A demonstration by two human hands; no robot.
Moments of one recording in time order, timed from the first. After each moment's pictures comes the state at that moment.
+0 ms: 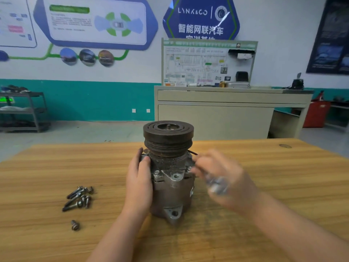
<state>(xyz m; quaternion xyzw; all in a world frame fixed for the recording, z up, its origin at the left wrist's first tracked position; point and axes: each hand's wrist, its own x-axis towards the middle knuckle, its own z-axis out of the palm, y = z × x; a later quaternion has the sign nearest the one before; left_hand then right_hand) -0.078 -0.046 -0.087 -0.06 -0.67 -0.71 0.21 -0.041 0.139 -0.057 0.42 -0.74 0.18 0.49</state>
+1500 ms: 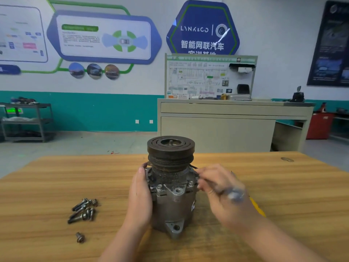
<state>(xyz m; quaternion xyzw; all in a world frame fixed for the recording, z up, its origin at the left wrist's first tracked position) -0.080 -0.050 -0.089 -0.11 -0.64 -0.73 0.21 -0.037 0.130 -0.064 0.38 -0.73 0.32 0.46</state>
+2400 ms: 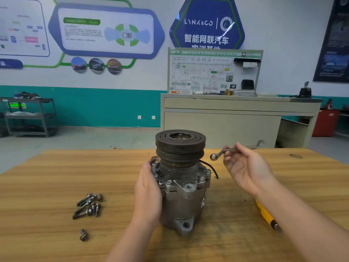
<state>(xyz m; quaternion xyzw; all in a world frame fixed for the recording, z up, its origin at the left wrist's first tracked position) -0.084 -0.050 -0.092 -0.07 -0.65 -0.72 0.21 -0.082 0.157 -0.030 0.01 -0.37 0.92 0.10</state>
